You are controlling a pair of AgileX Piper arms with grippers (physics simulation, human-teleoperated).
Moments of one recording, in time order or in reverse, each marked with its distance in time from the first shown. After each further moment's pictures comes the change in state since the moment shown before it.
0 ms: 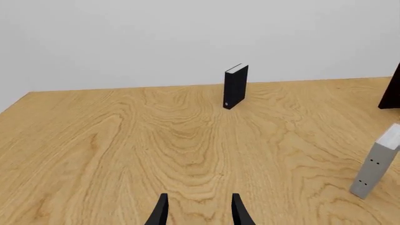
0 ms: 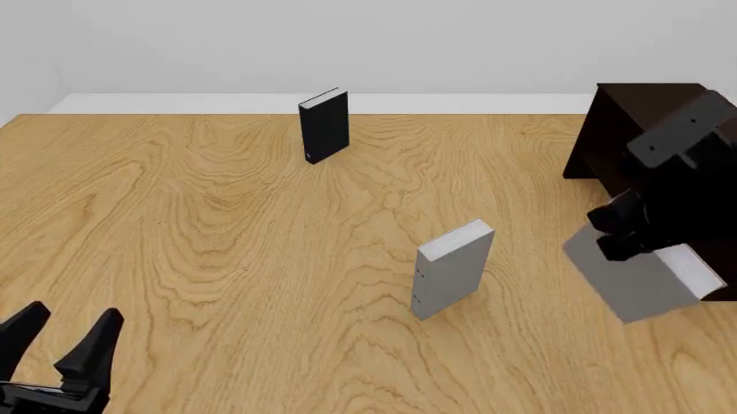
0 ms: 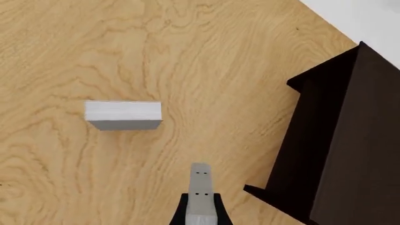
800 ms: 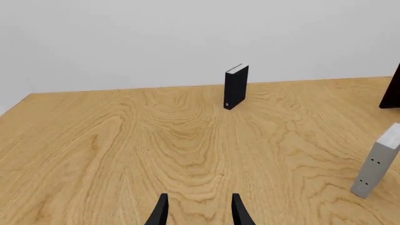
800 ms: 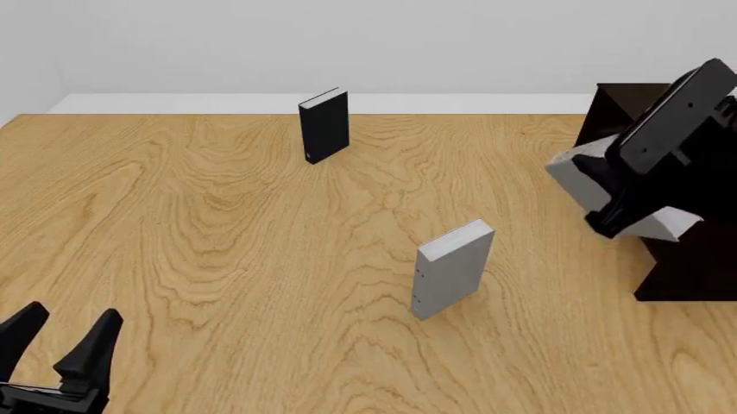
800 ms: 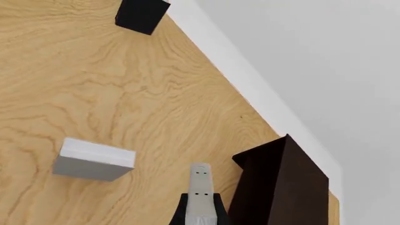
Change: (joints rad) left arm 0.002 -0.013 0.000 0.009 0.007; right arm 0.044 -0.046 0.089 -0.420 -0.281
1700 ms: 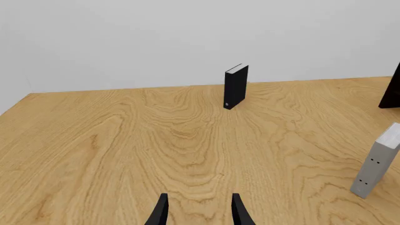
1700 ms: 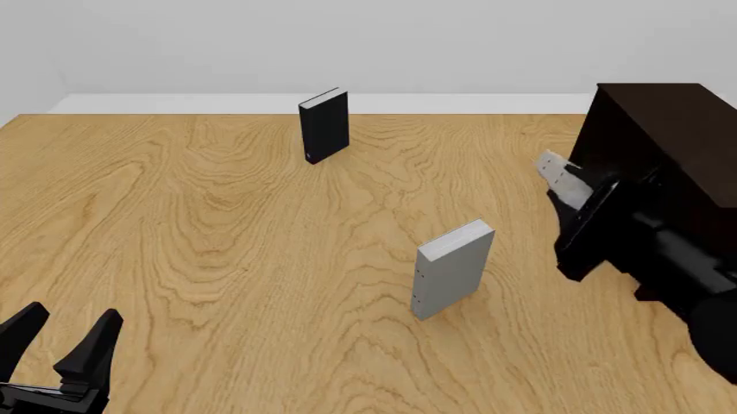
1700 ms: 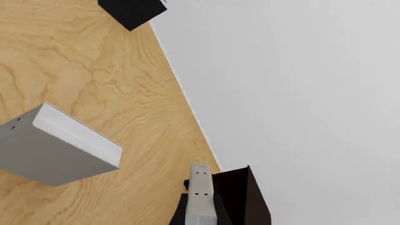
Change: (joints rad) left arm -0.001 -0.001 0.000 0.002 -0.002; right arm 0.012 0.088 0.397 -0.735 -0.433
